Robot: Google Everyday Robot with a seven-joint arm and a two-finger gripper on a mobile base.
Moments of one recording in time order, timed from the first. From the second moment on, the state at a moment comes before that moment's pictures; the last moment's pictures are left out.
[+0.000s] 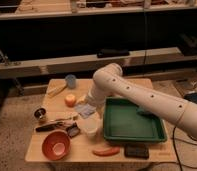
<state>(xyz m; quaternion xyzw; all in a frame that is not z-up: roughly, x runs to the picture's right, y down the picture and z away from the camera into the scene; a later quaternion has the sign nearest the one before) -0.041 0.102 0.735 -0.18 -0.33 -0.47 0.80</state>
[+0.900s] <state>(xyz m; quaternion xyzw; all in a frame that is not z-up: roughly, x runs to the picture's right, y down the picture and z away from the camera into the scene) -0.040 0.100 0.735 -0.18 -0.34 -0.47 0.80</state>
